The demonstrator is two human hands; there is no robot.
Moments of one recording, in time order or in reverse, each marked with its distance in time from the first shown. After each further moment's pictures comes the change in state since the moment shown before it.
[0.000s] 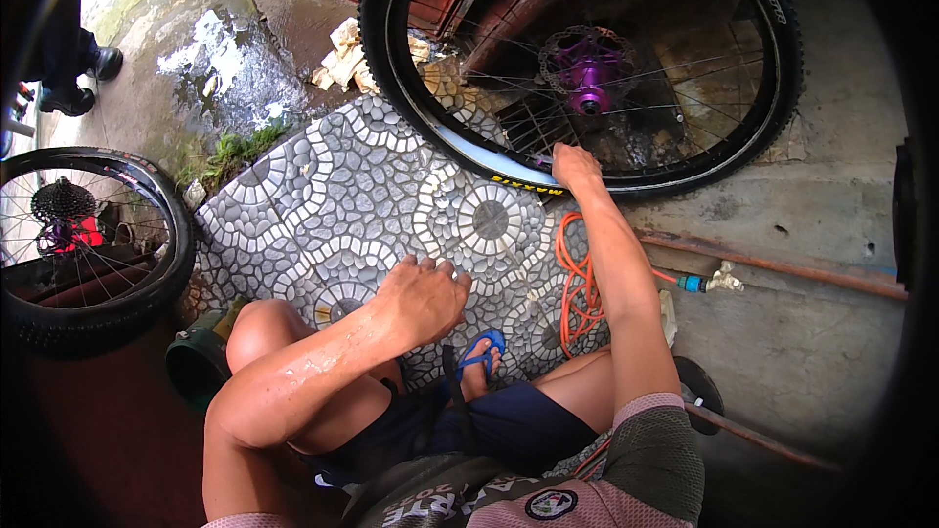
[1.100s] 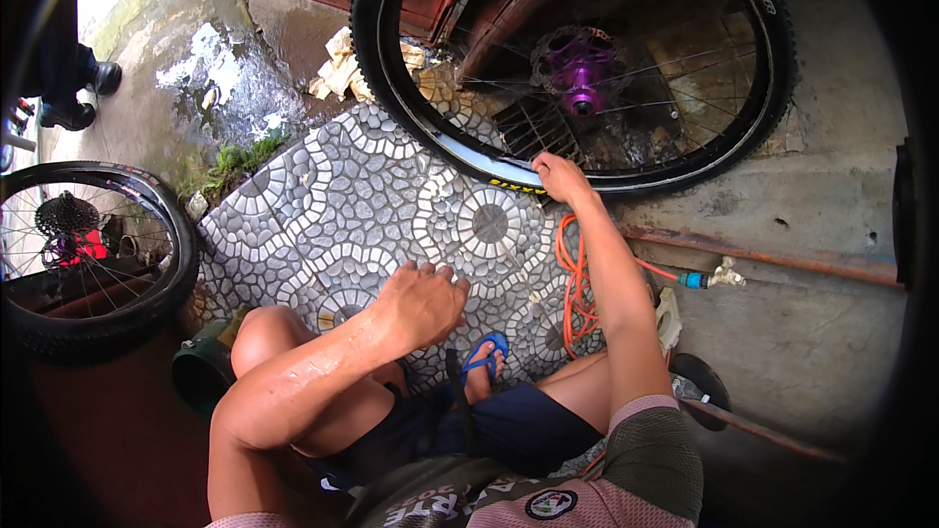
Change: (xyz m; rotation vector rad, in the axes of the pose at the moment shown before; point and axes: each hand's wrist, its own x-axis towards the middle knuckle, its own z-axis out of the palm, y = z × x) left_hand 0.001 -0.001 0.004 0.011 0.017 -0.003; right_hand 0.006 0.008 0.039 0.303 -0.050 -0.186
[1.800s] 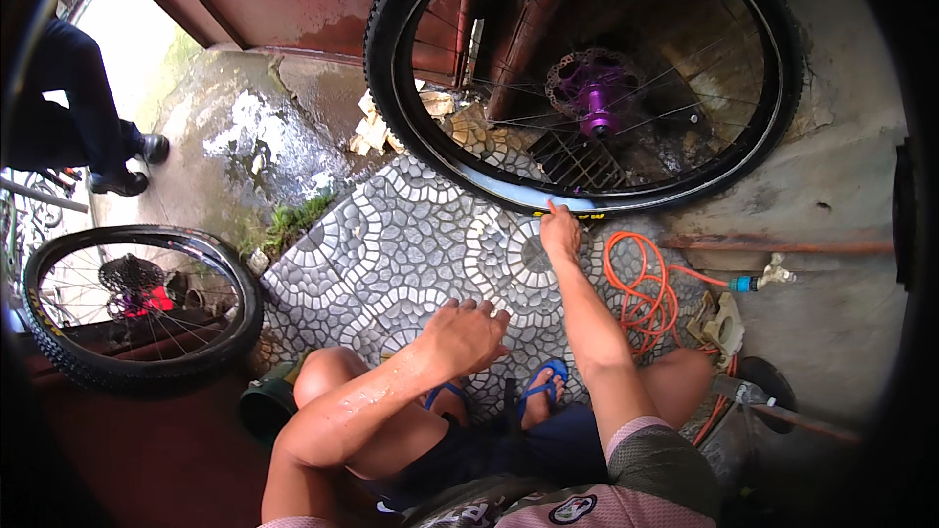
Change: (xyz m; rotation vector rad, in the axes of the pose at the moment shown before) left_hand 0.004 0.001 -0.010 -0.012 -0.089 -0.015; right_hand -0.001 -0.054 0.117 0.393 0.332 0.390
